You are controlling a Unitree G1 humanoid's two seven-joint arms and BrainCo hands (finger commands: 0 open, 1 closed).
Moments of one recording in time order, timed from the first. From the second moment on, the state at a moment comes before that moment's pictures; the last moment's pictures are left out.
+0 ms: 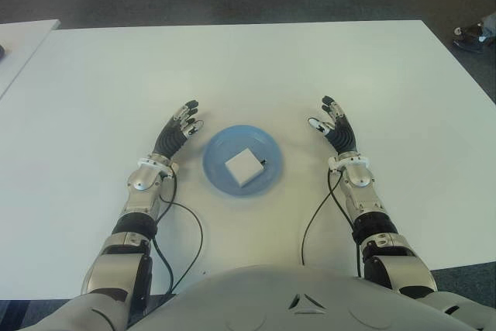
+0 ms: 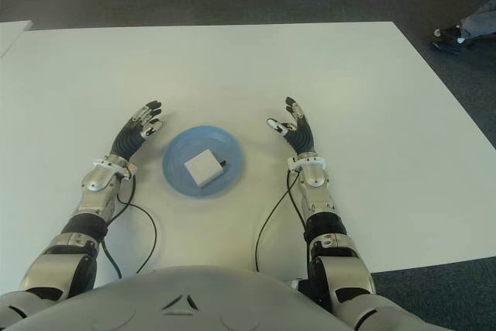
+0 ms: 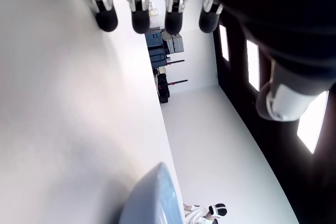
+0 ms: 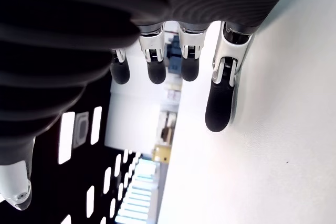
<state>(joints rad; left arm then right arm) -0.20 0.27 0.06 0.83 -0.09 -0.63 -0.36 -0.22 -0.14 -0.05 0.72 -0.07 -0.44 0.03</state>
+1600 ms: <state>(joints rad) -0.18 0.21 0.10 0.80 -0.06 -0.62 -0.17 -0.22 -0.16 -0.02 0.71 -0.08 -0.44 0.02</state>
